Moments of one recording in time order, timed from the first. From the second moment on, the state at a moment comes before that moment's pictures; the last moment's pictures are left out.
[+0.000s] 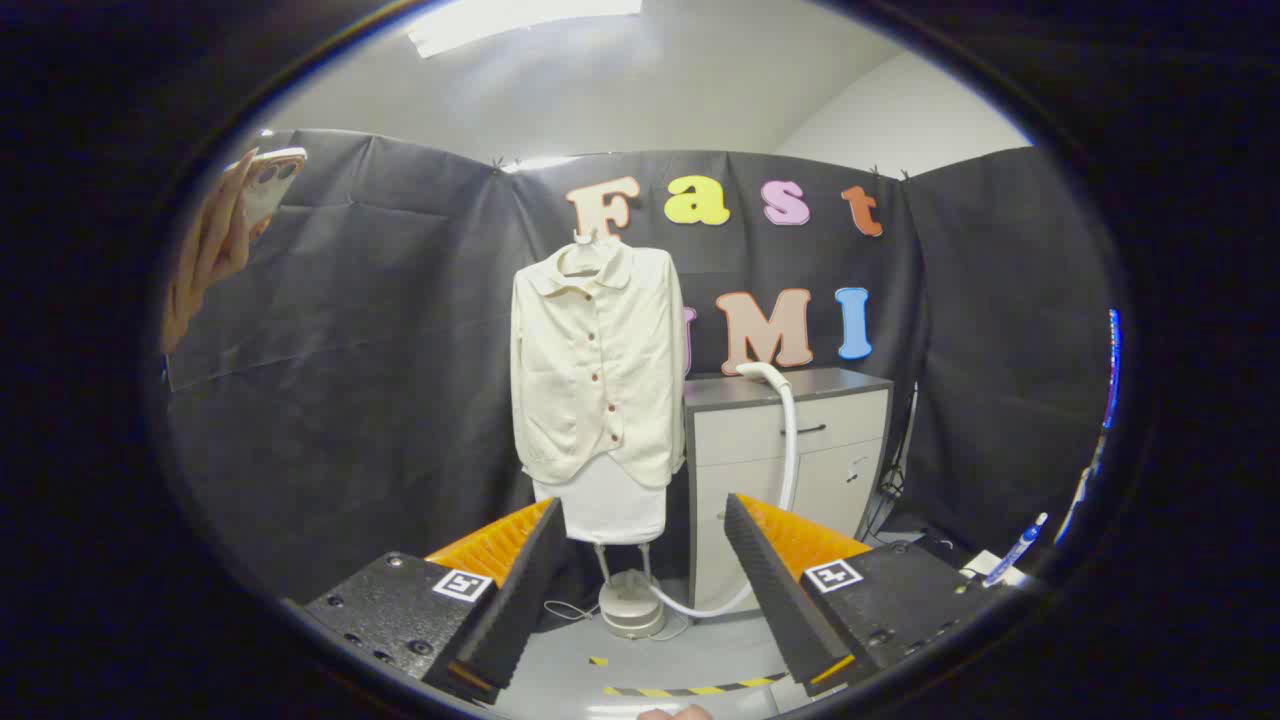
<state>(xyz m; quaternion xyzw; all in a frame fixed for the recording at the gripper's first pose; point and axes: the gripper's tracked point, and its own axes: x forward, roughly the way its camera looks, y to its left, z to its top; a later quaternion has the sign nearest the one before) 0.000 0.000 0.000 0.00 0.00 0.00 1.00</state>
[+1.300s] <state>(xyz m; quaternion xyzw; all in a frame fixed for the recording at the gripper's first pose) 0.067 -0.023 0.009 -0.03 0.00 -0.04 1.00</state>
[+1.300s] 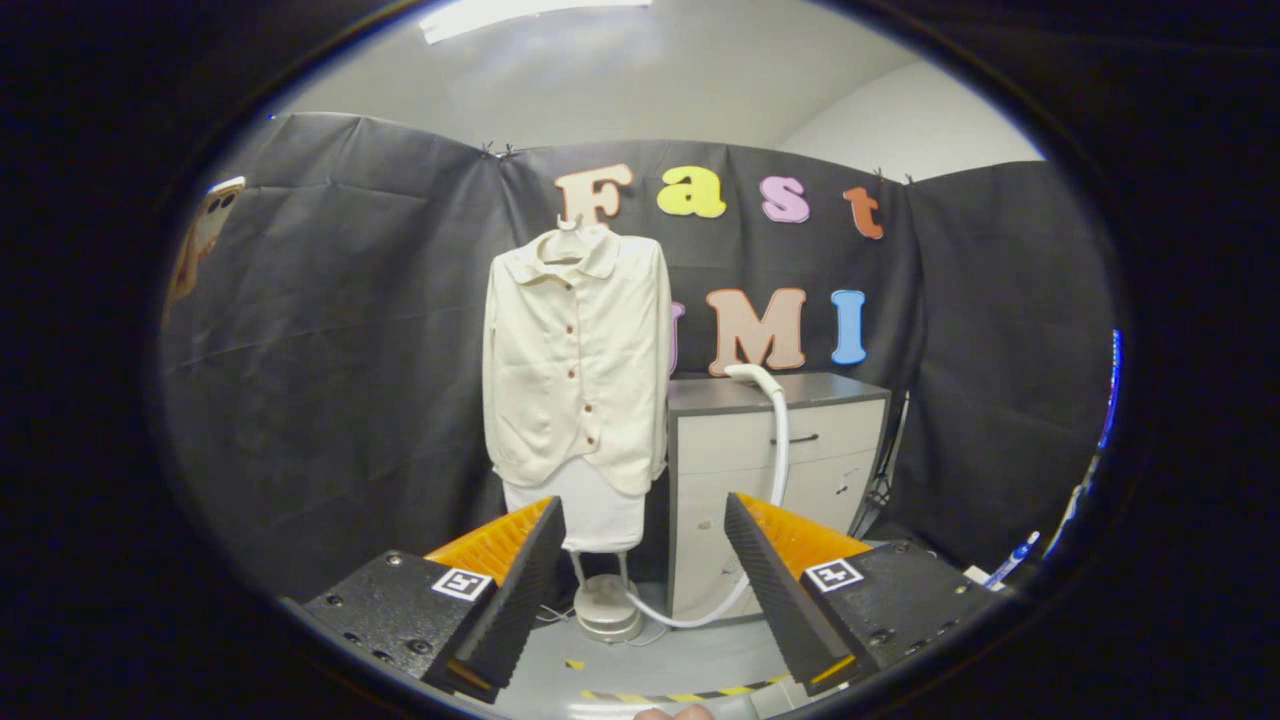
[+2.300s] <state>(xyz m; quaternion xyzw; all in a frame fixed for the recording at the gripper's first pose) 0.303 -0.201 0.040 -0.05 0.00 -0.04 1.00</state>
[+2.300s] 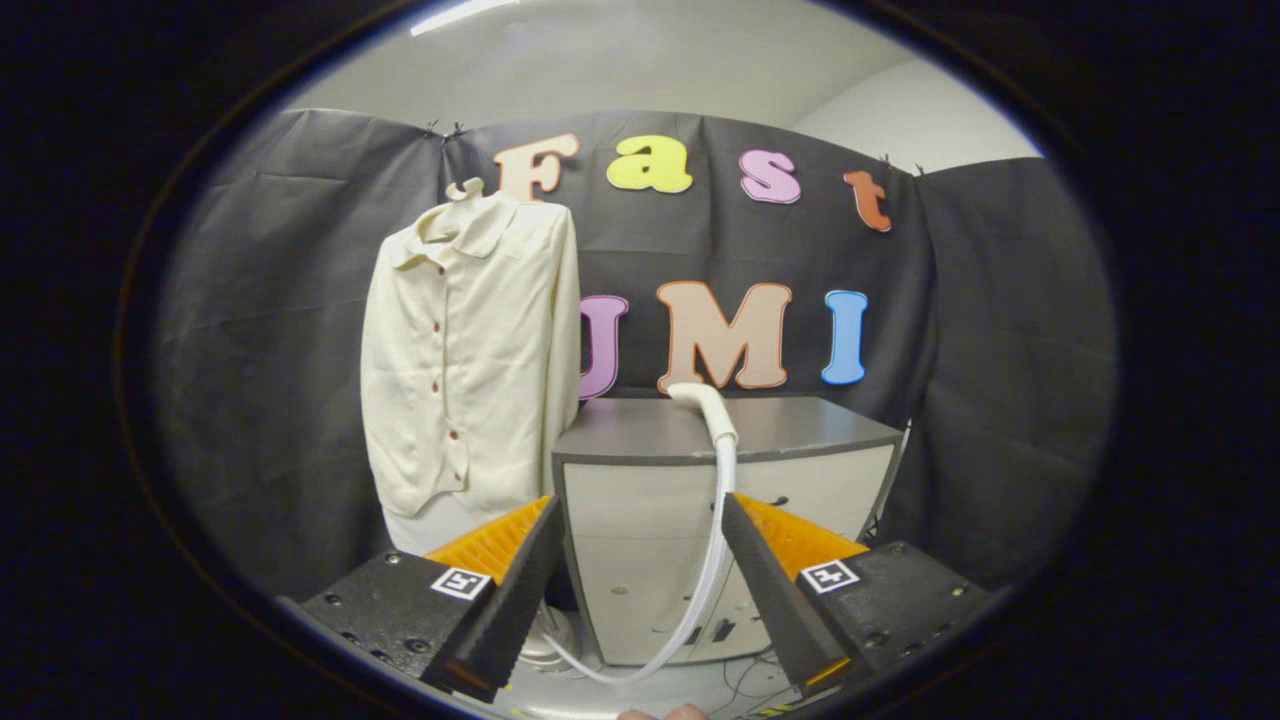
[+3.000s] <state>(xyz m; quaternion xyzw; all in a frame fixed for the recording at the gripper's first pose) 0.505 -0.292 0.056 -0.03 0.03 -0.05 1.00</state>
